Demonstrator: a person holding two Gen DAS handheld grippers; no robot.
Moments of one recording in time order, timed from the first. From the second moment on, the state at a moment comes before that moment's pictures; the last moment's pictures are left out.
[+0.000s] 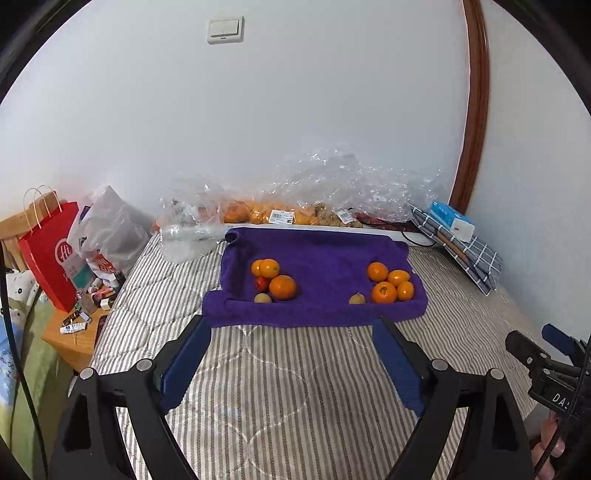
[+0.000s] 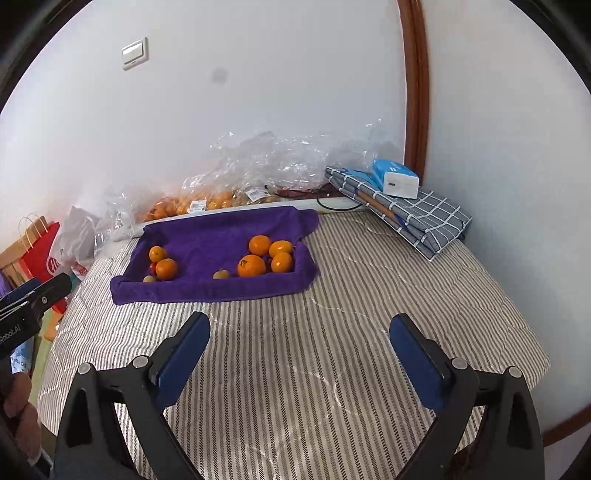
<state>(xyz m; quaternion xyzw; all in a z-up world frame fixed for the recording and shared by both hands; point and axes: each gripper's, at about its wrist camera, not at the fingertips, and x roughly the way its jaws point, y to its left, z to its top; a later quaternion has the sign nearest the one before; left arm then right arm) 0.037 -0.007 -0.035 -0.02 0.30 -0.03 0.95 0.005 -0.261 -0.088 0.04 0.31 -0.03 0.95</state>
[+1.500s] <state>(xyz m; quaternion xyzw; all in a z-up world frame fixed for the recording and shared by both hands) 0.034 -0.010 -0.034 -0.03 0.30 -0.04 0.95 -0.002 -0.261 -0.079 0.03 0.30 -0.05 0.95</state>
